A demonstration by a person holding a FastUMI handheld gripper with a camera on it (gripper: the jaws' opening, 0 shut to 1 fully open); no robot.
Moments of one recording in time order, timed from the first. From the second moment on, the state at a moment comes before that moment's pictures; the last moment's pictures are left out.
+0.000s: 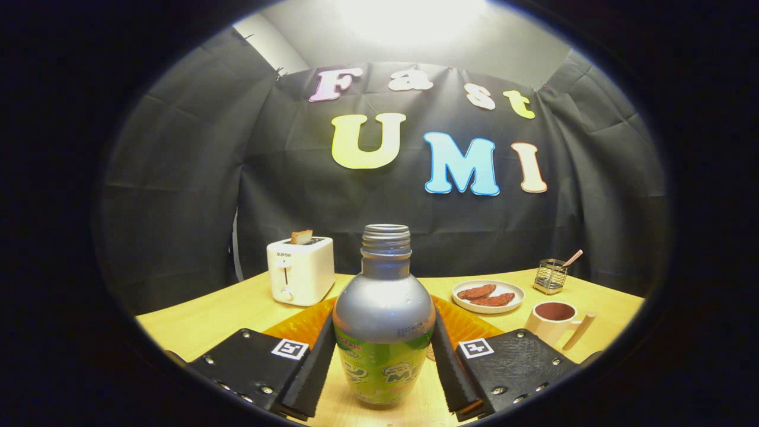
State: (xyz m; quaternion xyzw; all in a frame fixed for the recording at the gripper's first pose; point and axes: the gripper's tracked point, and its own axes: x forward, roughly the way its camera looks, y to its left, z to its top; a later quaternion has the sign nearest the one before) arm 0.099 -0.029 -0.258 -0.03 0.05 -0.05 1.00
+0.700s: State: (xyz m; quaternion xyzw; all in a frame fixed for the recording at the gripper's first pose) arm 0.126 -0.097 -0.270 0.21 0.07 -0.05 0.97
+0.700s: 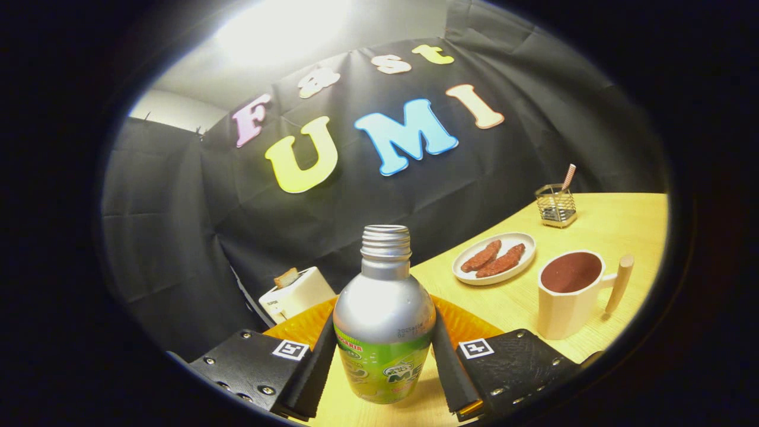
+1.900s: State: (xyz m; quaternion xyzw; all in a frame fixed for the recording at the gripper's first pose) arm 0.134 -0.141 -0.239 0.61 -0.04 -0.02 0.79
